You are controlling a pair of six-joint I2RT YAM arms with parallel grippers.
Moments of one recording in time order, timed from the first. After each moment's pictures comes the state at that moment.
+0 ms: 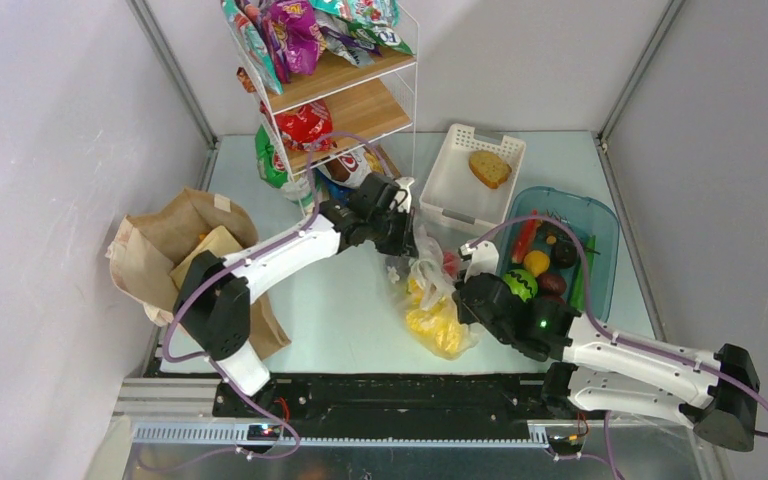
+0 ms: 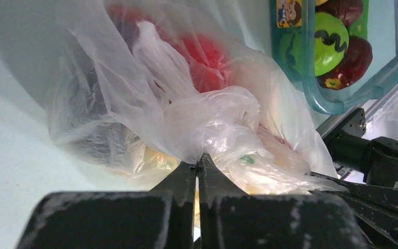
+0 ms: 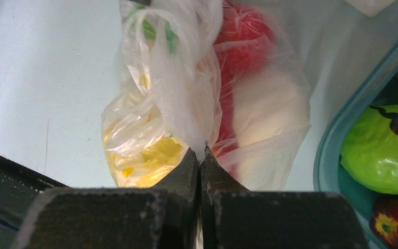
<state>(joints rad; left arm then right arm) -0.73 1.66 1.30 -0.48 0.27 -0.47 1.10 0.92 0.67 -0.44 0.51 0.55</state>
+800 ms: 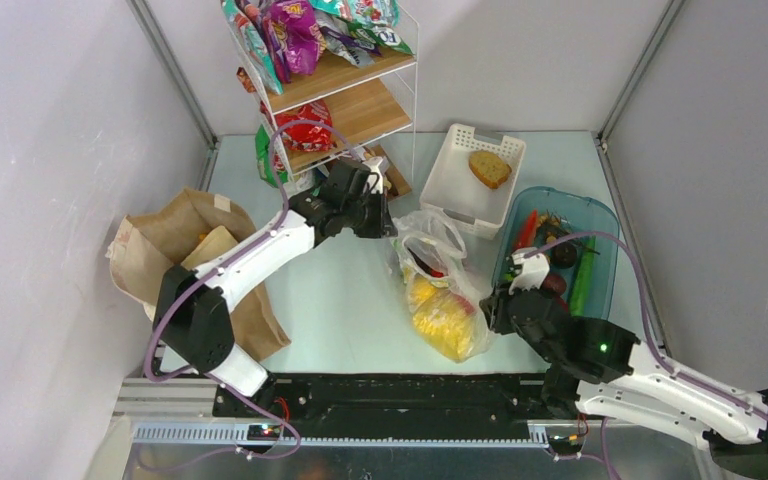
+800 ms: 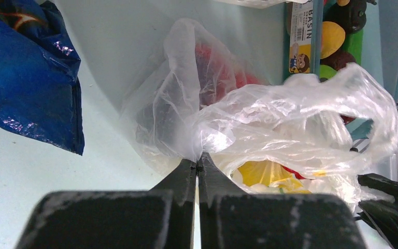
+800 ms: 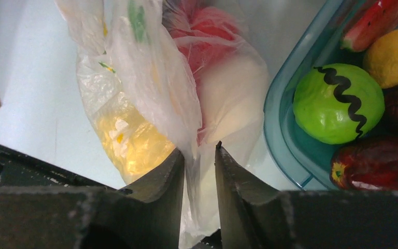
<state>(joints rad) -0.60 1.56 1.28 -0.48 0.21 -0.49 1.10 0.58 0.63 -0.69 0.57 0.66</state>
